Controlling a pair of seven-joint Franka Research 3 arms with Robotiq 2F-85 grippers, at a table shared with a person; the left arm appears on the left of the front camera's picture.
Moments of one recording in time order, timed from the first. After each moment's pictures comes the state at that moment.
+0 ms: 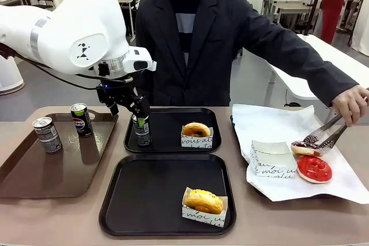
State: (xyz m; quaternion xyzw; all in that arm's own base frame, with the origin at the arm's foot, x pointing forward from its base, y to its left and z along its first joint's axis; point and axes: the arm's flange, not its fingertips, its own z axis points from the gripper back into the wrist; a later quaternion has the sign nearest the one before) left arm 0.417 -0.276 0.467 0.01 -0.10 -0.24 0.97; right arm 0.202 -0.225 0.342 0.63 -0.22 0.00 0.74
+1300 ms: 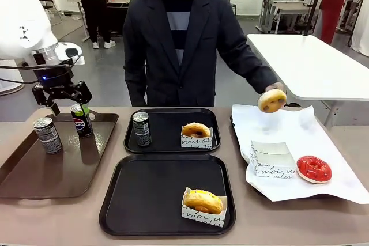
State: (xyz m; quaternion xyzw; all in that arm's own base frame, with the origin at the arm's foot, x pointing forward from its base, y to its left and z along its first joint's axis) left arm 0.495 -0.074 0.447 -0.05 -0.03 -0.01 1.00; right arm 0.202 -0.225 0.342 0.63 -0.22 0.00 0.74
